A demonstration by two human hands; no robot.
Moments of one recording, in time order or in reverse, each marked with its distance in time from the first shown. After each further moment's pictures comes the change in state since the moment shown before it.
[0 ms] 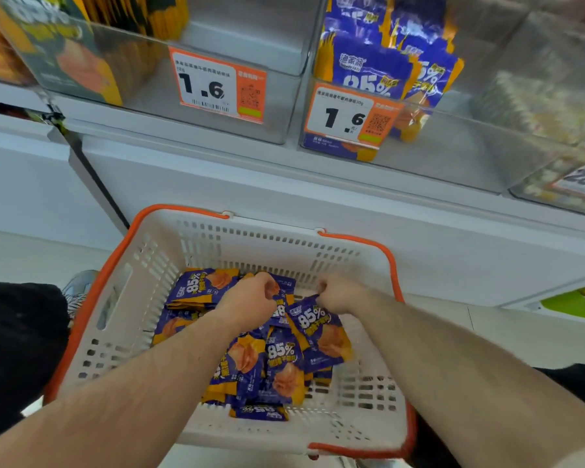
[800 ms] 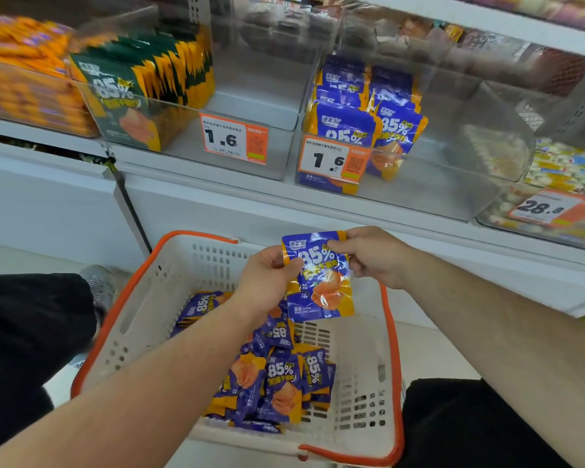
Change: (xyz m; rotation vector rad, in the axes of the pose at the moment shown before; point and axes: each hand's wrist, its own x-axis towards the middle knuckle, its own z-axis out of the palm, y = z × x) left_hand -0.060 0.085 -0.032 -1.012 0.252 0.165; right_hand -0.088 -0.015 -0.112 0.737 0.093 -0.184
